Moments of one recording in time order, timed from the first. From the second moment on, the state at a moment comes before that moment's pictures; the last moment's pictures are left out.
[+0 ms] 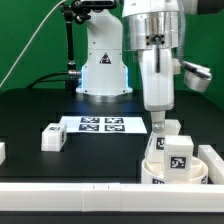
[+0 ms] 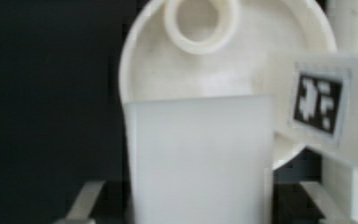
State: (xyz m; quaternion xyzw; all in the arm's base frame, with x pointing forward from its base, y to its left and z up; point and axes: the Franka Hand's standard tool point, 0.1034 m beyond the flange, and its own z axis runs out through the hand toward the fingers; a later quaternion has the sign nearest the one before) arm 0.588 0.048 0.082 -0.61 0.79 0.00 0.08
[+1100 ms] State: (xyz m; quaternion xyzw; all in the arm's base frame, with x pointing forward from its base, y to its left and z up) arm 0.589 0.065 0.081 -0.43 0.89 0.04 0.11
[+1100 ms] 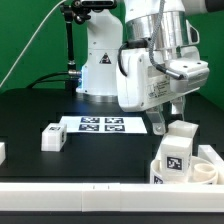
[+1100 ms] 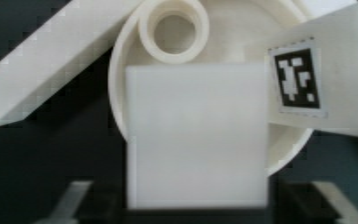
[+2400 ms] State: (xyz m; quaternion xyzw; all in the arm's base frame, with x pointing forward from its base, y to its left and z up) arm 0.599 0.078 0.102 -0.85 0.51 0.01 0.10
